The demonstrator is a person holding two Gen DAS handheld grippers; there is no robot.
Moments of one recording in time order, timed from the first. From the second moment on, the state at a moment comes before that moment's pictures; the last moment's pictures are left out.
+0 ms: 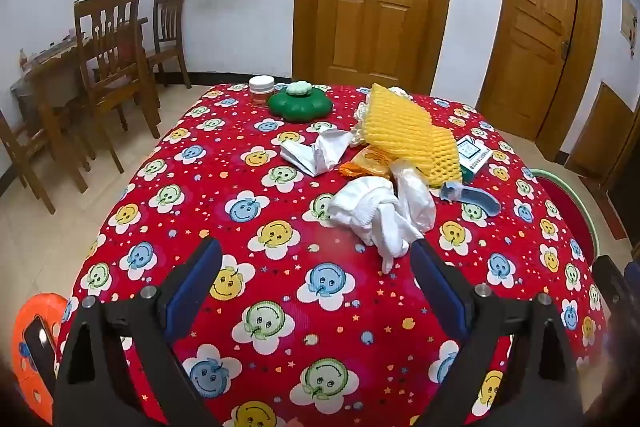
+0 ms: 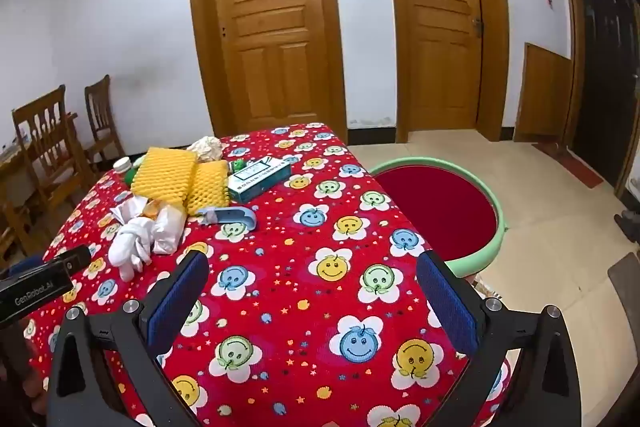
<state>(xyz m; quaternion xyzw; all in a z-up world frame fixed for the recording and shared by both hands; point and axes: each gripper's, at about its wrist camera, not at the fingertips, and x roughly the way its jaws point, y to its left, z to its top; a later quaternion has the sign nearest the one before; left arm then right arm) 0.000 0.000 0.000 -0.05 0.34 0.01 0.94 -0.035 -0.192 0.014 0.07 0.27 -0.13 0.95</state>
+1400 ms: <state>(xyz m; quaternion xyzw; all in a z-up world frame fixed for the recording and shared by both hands) 0.000 0.000 0.000 -0.04 0.34 0.02 0.94 -0.033 -0.193 0.006 0.07 0.29 -0.14 0.94</state>
